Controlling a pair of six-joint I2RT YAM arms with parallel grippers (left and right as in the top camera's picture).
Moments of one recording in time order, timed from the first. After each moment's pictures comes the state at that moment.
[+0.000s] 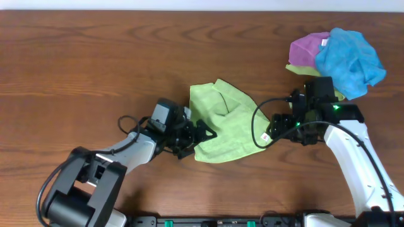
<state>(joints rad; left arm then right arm) -0.46 1.67 0.63 0.03 0.75 -0.99 0.04 1.39 0.98 -0.99 -0.23 0.15</state>
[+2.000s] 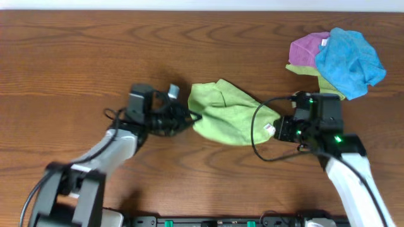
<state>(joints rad) -0.24 1.55 0.67 0.19 1.00 -1.00 0.04 1.13 0.75 -0.62 -0.33 0.27</state>
